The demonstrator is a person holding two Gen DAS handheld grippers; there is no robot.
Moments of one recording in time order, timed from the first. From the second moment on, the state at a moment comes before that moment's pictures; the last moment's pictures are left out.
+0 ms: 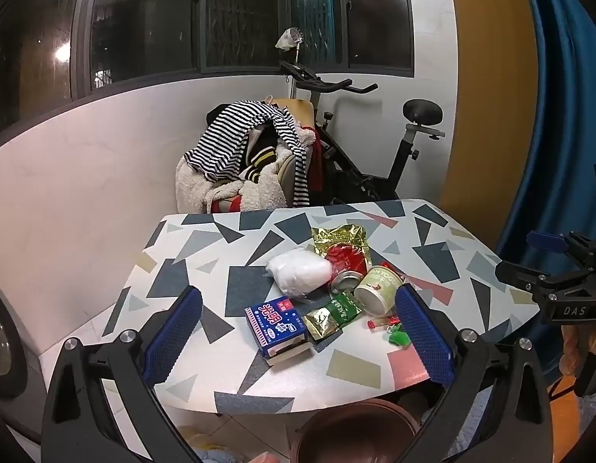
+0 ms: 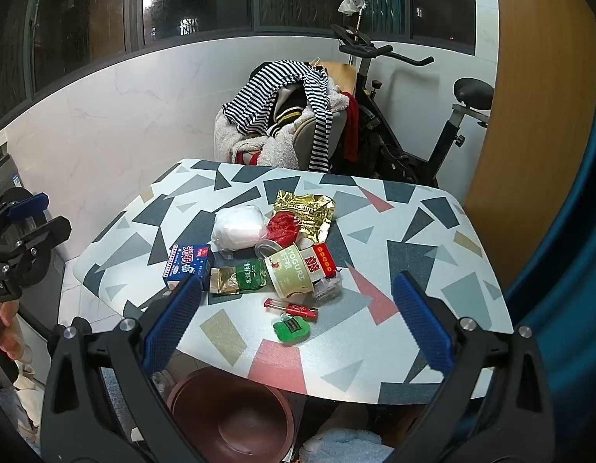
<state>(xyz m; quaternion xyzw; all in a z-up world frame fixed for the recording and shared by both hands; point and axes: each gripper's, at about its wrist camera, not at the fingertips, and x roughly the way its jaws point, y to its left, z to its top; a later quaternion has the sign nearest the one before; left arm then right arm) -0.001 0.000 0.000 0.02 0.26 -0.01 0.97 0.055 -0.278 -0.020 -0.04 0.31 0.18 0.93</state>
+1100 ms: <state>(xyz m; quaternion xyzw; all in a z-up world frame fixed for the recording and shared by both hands) -0.001 -0.002 0.005 0.03 0.26 0.00 0.97 0.057 -0.277 -0.015 -0.04 0.31 0.18 0.93</state>
